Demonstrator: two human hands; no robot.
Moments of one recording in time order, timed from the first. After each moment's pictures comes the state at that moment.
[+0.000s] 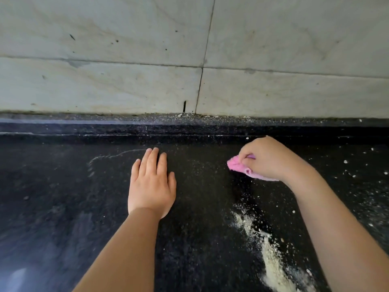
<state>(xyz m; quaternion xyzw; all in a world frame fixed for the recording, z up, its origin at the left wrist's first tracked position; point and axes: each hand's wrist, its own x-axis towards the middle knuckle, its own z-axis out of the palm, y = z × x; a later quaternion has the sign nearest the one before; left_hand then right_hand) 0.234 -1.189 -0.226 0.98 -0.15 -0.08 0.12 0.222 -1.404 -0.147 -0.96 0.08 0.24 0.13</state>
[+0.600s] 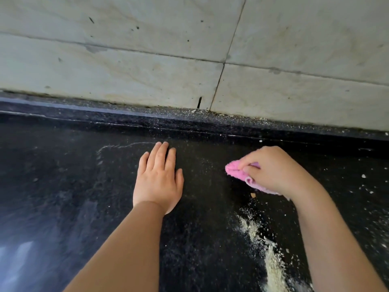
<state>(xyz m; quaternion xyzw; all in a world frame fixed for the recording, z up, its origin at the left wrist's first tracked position) 0.236 -1.189 -0.227 0.98 -0.15 -0.08 0.10 0.221 -1.393 -0.156 -0.96 0.04 0.22 0.18</state>
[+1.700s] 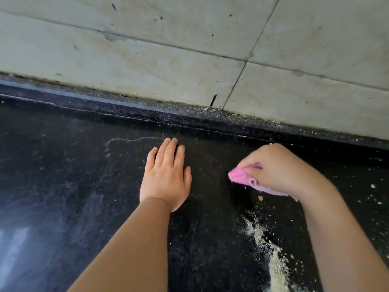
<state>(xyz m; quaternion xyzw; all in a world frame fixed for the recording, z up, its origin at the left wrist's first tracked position) 0.238 -1.188 -0.230 0.98 -0.16 -0.09 0.08 0.236 -1.375 -0.142 -0.93 0.00 0.32 0.16</state>
